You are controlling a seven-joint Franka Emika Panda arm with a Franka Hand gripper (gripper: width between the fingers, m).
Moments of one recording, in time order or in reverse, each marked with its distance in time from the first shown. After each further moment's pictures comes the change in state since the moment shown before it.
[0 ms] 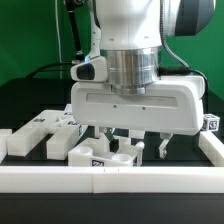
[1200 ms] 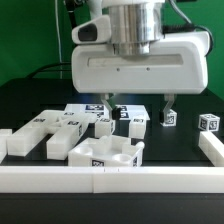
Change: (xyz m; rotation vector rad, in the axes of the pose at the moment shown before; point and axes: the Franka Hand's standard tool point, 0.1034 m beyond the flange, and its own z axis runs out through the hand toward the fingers) arm -0.010 -0.006 -0.052 0.023 0.024 0.024
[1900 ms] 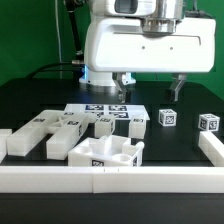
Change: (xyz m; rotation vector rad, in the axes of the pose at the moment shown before) arm -0.016 -0.013 -0.029 -0.110 0.052 -0.688
